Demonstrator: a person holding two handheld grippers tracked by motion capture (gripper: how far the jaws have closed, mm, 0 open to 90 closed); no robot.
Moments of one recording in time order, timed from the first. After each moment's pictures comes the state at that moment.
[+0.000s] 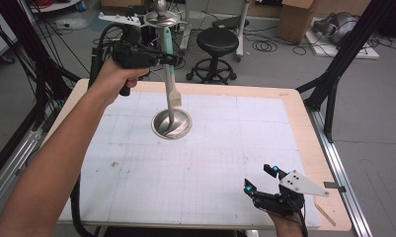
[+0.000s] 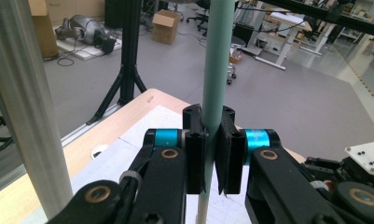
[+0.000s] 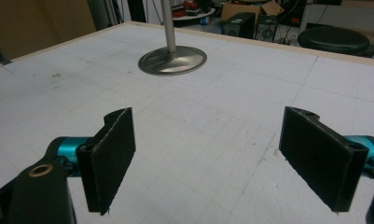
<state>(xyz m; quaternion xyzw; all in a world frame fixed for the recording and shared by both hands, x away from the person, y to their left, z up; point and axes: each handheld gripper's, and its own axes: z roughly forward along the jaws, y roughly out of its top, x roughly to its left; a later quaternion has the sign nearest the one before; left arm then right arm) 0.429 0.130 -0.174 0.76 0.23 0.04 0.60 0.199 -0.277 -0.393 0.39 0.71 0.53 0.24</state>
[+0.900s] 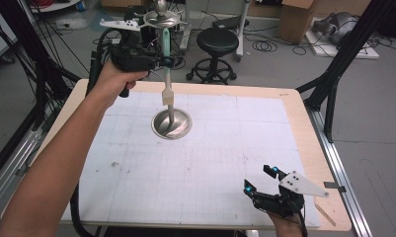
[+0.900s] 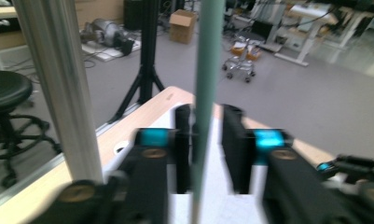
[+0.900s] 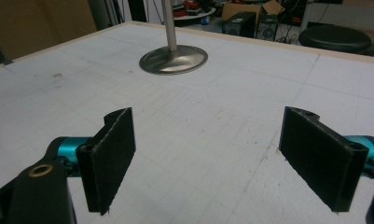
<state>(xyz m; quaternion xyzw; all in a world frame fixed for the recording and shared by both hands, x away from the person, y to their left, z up) 0.429 0.135 -0.188 0.77 0.23 0.09 0.59 0.197 -0.277 -0.394 0.40 0.71 0.53 0.24</state>
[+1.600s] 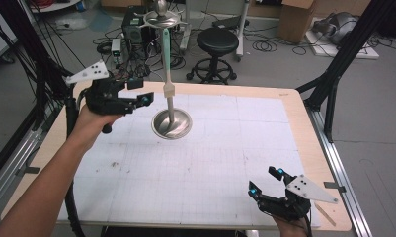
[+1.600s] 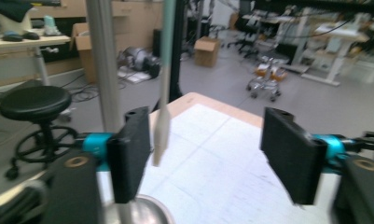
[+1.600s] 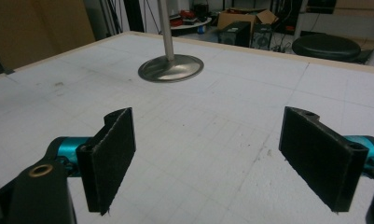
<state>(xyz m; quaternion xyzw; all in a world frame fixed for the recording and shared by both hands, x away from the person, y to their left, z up) 0.349 0.189 -0.257 0.72 0.25 0.15 0.63 0.186 -0.285 -0.389 0.40 0.70 0.54 0.25</state>
